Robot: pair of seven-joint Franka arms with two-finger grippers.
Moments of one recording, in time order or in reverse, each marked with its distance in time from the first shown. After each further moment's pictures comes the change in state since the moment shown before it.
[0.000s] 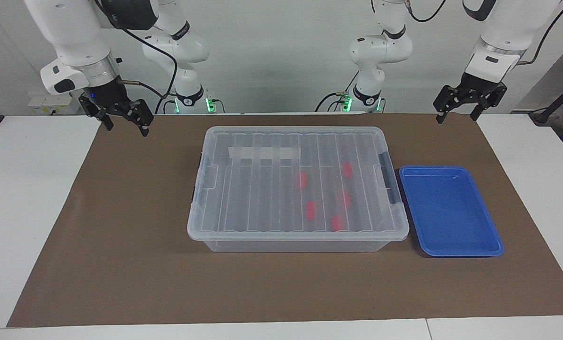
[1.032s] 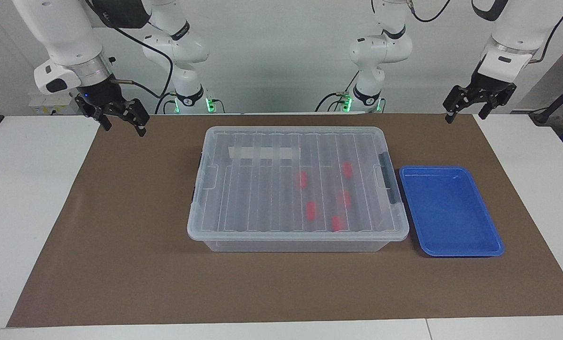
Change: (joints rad) left arm 0.017 0.000 0.029 0.000 0.008 0.000 0.002; right arm -0.019 0.002 0.000 0.009 0.023 0.000 0.002
